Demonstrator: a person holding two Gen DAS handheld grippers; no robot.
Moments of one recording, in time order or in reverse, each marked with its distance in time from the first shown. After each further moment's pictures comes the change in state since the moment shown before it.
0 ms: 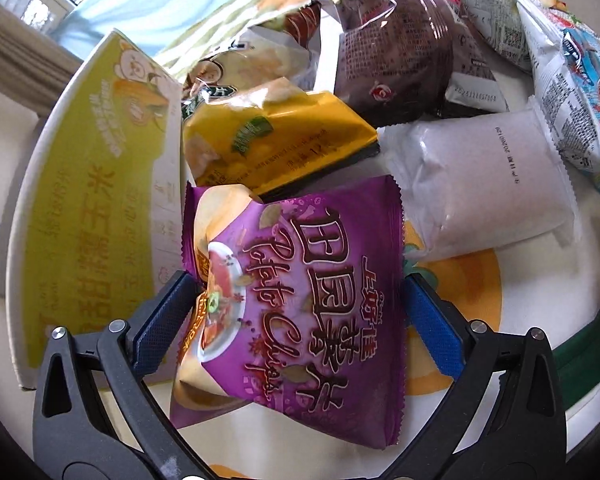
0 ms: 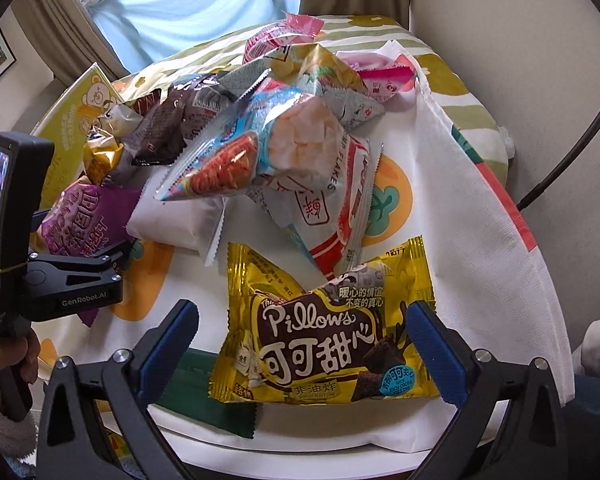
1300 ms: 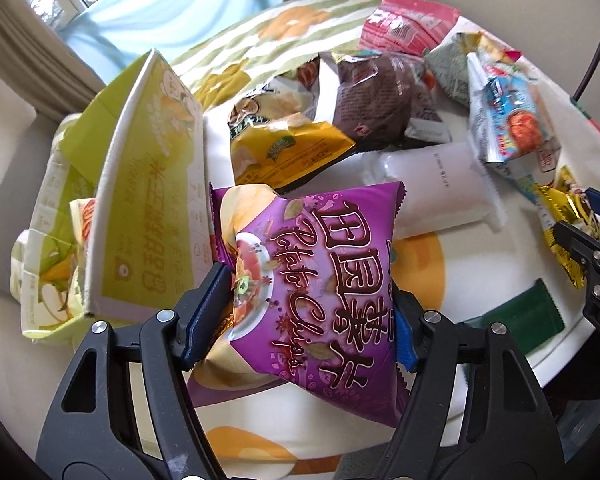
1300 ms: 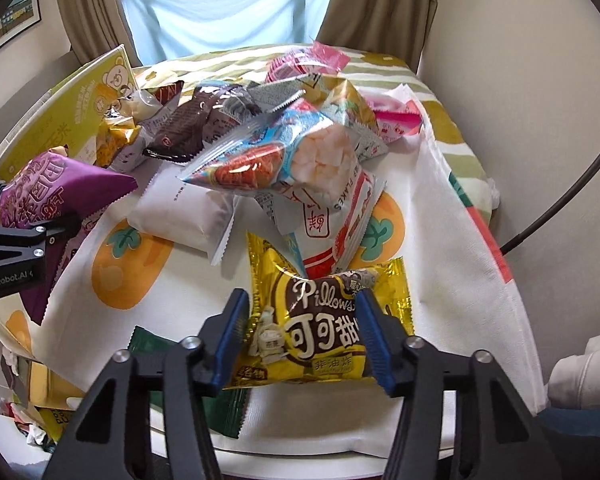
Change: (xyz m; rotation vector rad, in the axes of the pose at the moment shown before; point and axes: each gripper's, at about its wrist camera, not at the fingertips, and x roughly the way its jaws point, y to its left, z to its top) left arm -0.078 0.033 -0.028 -0.054 -0.112 -0.081; right arm -0.017 0.025 -0.012 -0.153 -0.112 -0.104
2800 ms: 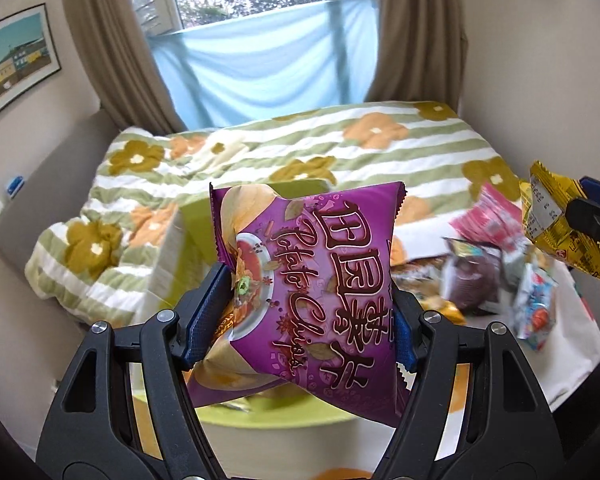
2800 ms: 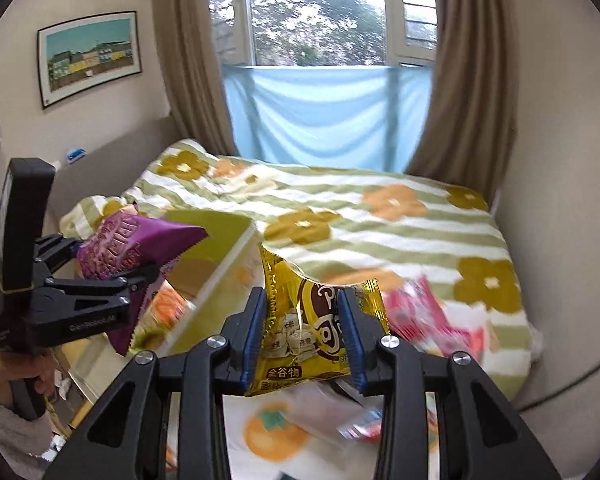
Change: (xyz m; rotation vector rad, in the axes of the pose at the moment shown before) left arm -0.099 0.189 0.063 -0.275 -0.271 0.050; right arm -0.134 0.093 0.174 -0.179 -0.350 0.281
